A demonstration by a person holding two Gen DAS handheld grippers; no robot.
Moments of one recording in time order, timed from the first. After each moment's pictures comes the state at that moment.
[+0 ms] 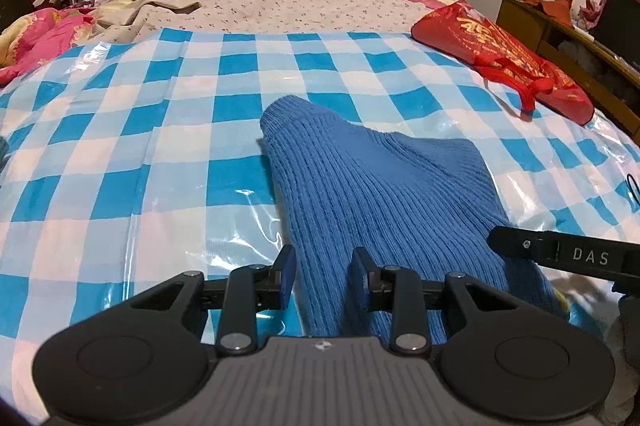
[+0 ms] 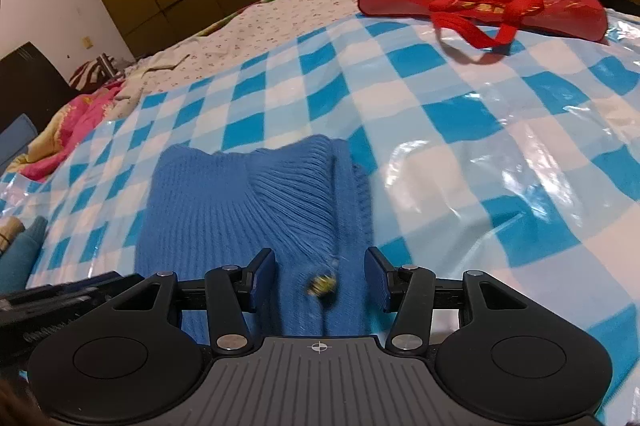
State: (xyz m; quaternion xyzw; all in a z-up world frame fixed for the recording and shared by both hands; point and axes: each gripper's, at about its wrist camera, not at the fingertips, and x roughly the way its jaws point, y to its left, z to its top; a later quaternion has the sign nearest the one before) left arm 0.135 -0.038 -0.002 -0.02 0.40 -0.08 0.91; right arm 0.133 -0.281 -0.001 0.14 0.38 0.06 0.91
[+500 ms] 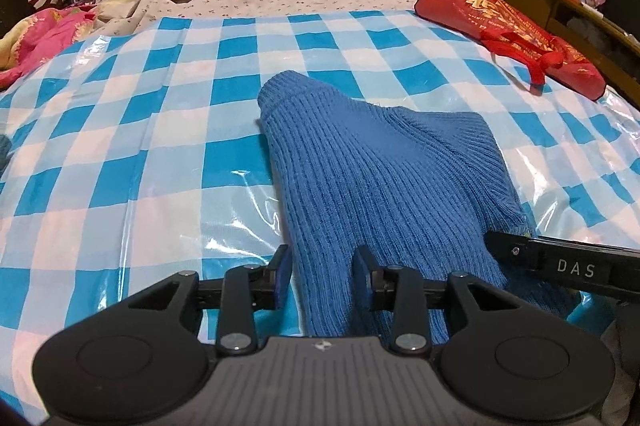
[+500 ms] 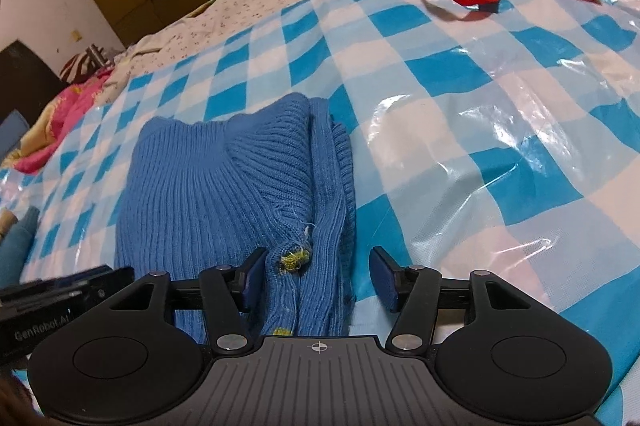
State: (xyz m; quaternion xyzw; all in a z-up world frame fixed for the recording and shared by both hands) left arm 0.136 -0.050 -0.012 0.00 0.42 -0.06 0.91; right arm 0.133 -0.280 -0.023 0.14 0.41 0.05 0.90
